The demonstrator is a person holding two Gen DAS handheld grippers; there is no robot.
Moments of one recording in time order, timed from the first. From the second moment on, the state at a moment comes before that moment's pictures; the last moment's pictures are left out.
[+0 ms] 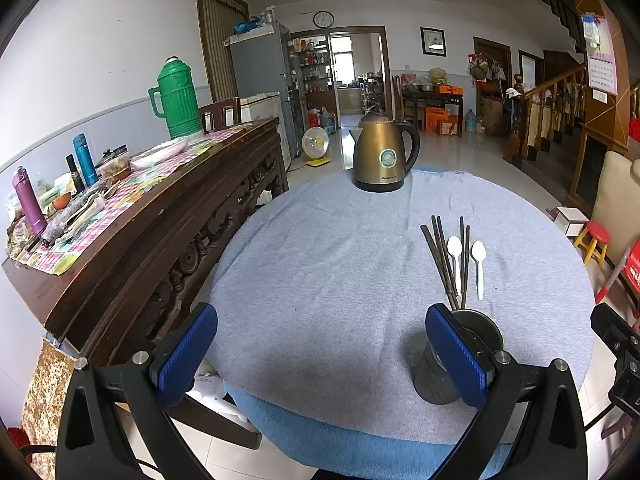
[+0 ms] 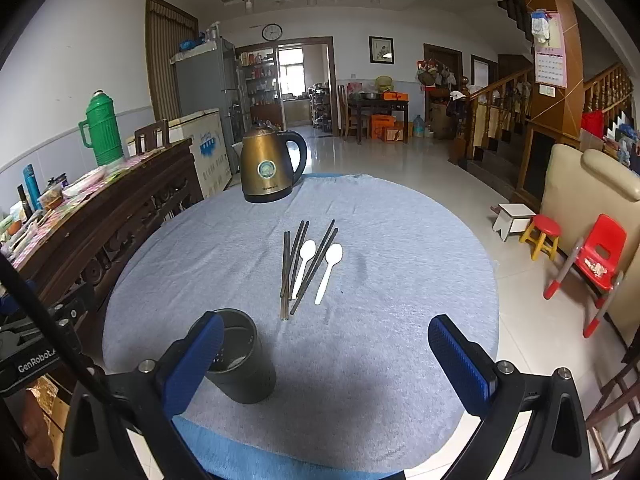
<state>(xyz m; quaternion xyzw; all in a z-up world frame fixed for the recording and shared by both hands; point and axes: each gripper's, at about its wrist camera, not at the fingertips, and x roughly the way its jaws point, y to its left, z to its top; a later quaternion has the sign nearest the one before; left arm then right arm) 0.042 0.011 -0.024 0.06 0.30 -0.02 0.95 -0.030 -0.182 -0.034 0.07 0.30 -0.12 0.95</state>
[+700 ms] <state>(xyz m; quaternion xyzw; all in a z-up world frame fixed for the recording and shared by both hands) 0.263 -0.030 -0.082 0.06 0.45 -0.14 0.88 0.185 -0.323 -0.121 0.17 0.42 -0.06 0.89</state>
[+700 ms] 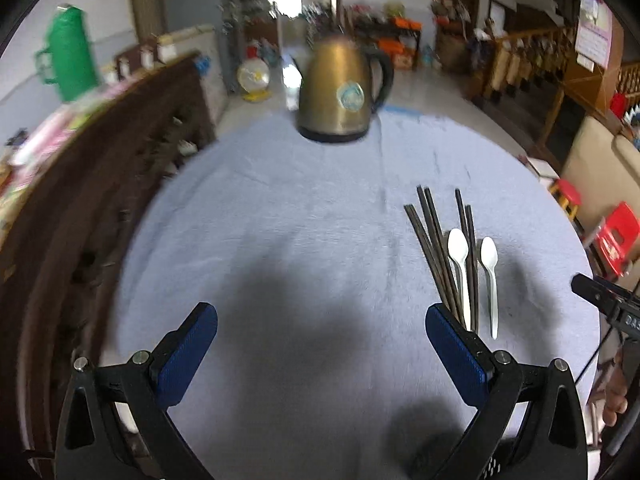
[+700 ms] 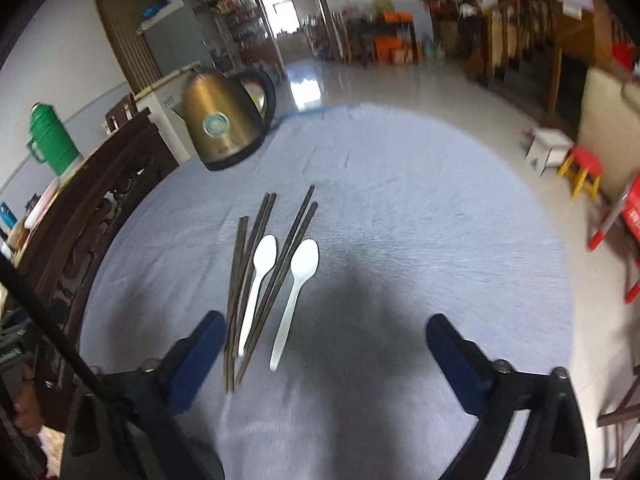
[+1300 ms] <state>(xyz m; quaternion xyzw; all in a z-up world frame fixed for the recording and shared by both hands) 0.364 -0.159 -0.151 0.04 0.54 -0.27 0.80 0.293 -0.314 -0.209 0.17 0.50 0.00 0.85</state>
